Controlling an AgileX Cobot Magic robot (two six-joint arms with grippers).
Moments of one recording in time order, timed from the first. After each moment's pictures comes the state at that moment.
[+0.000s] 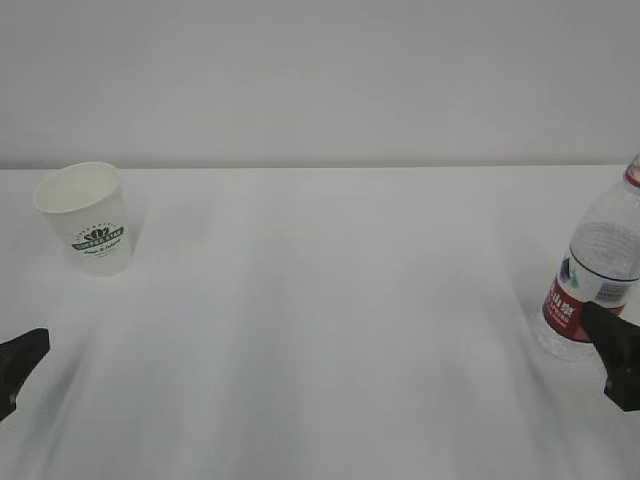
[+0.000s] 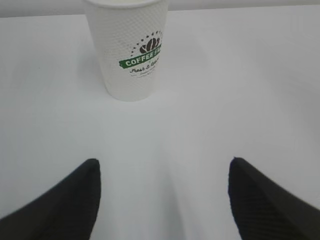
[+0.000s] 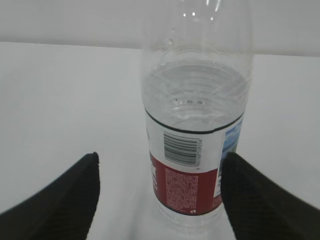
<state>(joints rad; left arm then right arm) -0.01 1.62 -0.01 0.21 -1.14 -0.10 0.06 1.49 0.01 -0.12 -1.09 0.02</state>
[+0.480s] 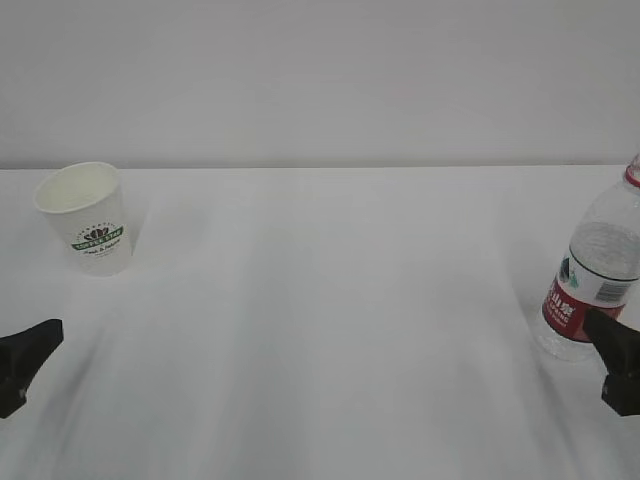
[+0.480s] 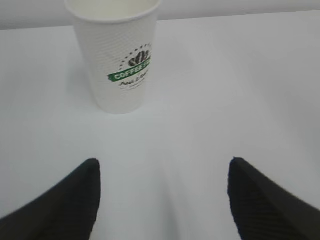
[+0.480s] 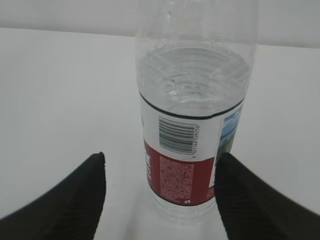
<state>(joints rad) -0.01 1.62 -0.03 0.26 -1.15 -0.10 0.06 1.56 0.01 -0.10 -1.14 -0.01</state>
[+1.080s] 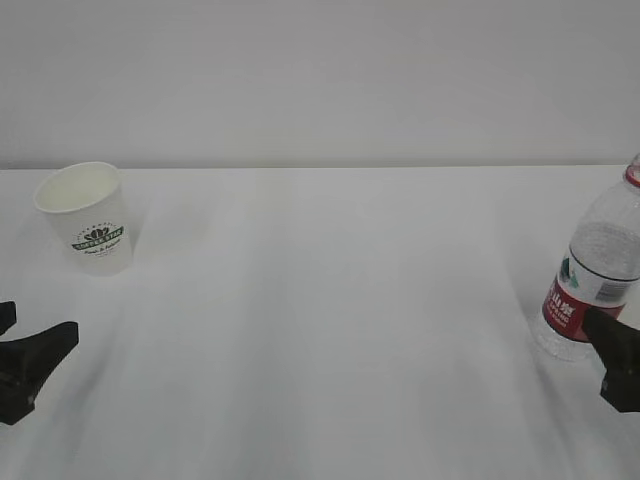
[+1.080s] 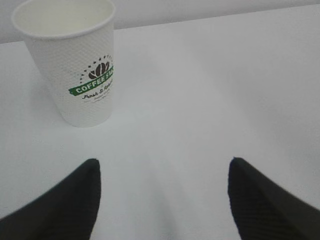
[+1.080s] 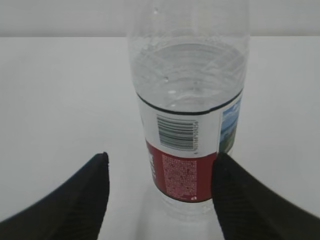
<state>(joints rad) -0.01 1.62 -0.05 0.36 -1.15 -0.10 0.06 1.57 0.01 -0.10 -1.14 0.06</state>
